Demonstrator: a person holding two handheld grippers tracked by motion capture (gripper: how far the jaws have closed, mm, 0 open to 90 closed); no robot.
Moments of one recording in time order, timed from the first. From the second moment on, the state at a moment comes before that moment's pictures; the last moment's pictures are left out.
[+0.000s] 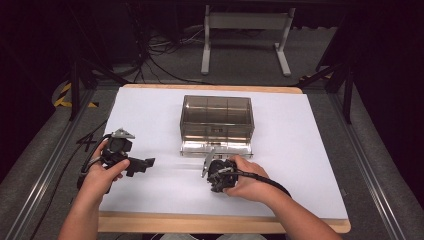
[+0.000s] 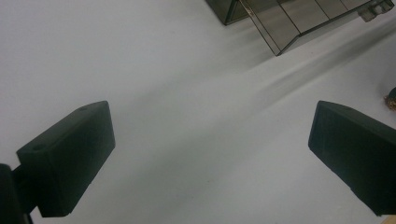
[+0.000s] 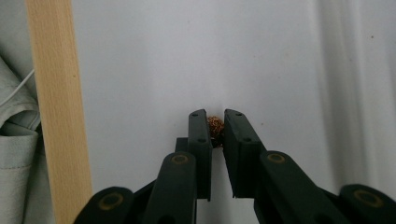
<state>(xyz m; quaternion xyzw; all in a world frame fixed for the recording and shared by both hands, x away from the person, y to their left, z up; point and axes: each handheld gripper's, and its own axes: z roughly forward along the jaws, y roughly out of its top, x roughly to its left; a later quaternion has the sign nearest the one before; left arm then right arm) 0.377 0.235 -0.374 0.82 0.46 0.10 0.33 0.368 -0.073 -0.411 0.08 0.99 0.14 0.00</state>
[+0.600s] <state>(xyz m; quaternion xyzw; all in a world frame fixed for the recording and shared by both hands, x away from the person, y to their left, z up) 0.377 0.235 -0.373 0.82 0.46 0.10 0.33 0.368 -0.077 -0.390 0.09 0.98 0.16 0.01</state>
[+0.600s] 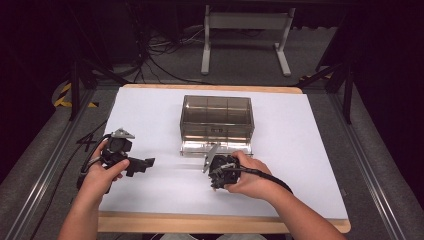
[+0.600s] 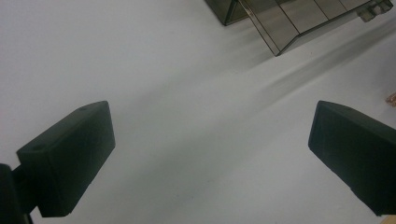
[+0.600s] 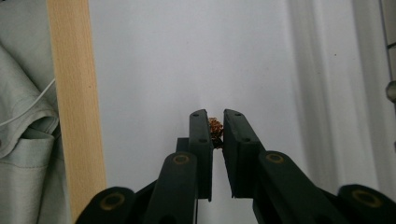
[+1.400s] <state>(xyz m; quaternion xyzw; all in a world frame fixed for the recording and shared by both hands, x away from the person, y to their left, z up) 0.377 0.235 -0.373 0.82 0.46 0.10 0.33 0.373 -0.081 -0.364 0.10 0.98 0.19 0.01</state>
